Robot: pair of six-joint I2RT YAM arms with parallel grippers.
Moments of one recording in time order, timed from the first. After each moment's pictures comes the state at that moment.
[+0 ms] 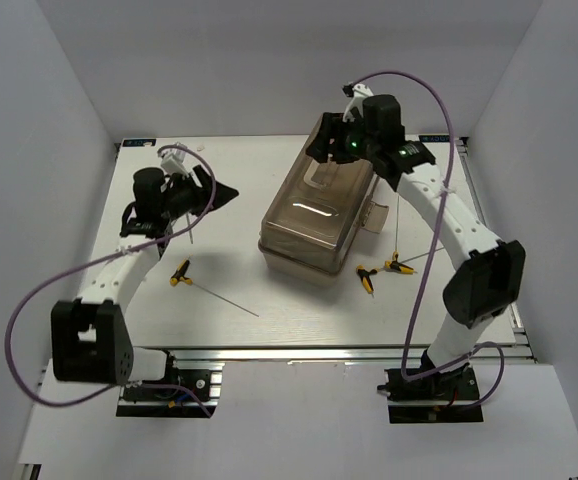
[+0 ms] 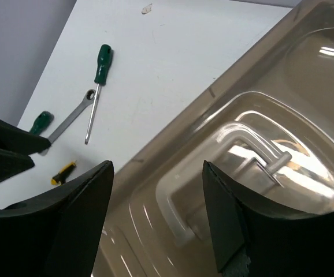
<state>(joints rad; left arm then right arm) -0.08 1.31 0.90 0.12 0.60 -0.60 0.44 1.71 1.73 -0.40 -0.29 0.29</state>
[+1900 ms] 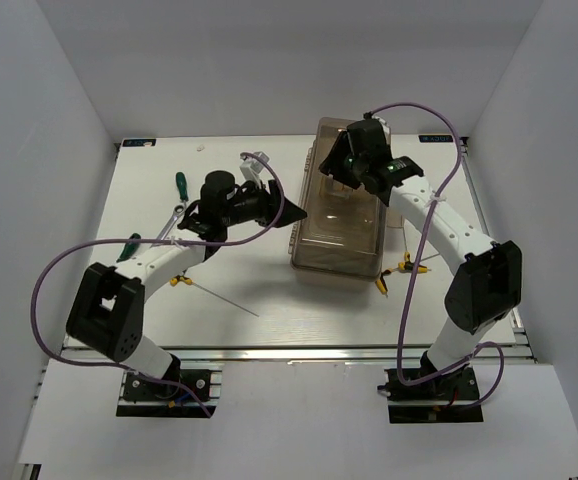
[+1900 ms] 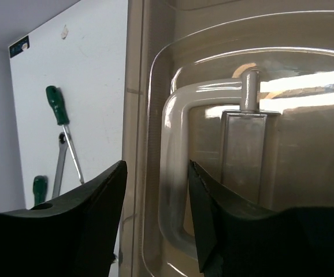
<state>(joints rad) -0.47 1.53 0.96 0.36 0.64 -0.60 0.51 1.70 1.60 -0.49 0.13 0.75</state>
